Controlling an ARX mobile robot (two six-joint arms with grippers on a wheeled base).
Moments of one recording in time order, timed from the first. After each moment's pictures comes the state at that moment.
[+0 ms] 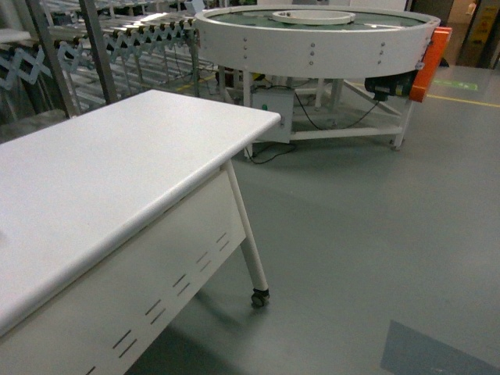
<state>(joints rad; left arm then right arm) 0.00 0.01 0.01 0.00 0.00 0.00 -0.06 0.32 0.01 0.05 -0.05 -0.08</state>
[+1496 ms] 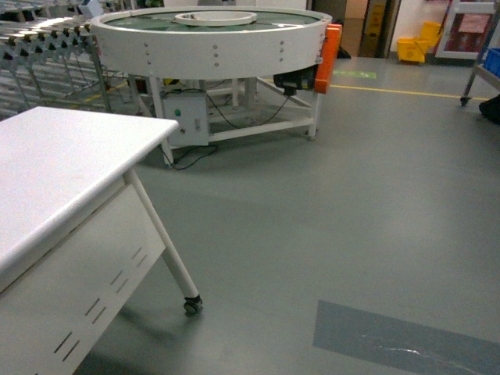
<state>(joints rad) 0.00 0.01 0.01 0.00 0.00 0.00 -0.06 0.32 0.01 0.05 -0.05 -0.08</state>
